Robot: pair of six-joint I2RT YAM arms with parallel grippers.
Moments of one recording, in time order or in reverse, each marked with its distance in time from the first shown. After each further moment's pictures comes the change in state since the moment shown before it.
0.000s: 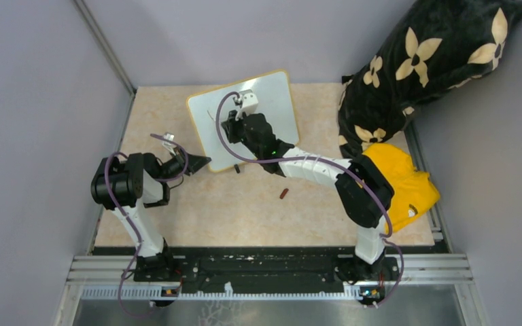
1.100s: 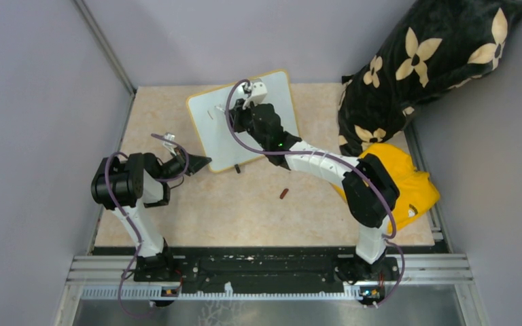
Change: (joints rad) left arm -0.008 0.000 0.000 0.000 0.004 0.023; right arm -0.051 -0.035 0.028 0.010 -0.042 0.037
